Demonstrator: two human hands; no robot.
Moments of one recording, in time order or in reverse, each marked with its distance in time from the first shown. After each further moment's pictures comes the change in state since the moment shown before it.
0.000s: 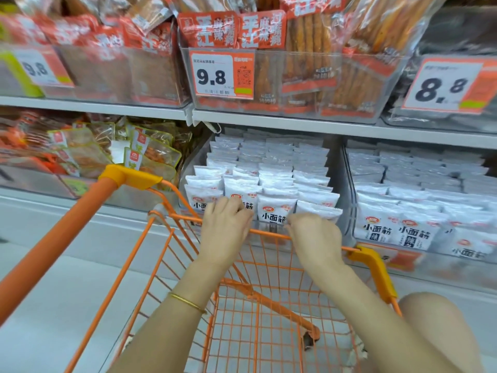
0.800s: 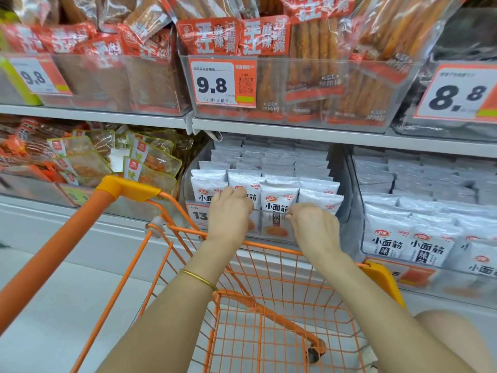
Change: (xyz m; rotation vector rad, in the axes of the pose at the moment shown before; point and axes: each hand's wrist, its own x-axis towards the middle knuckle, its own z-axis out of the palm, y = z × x) left_hand 0.051 -0.004 0.007 0.053 -0.192 -0.106; right_hand 0.049 0.006 0.012 0.047 0.107 -0.048
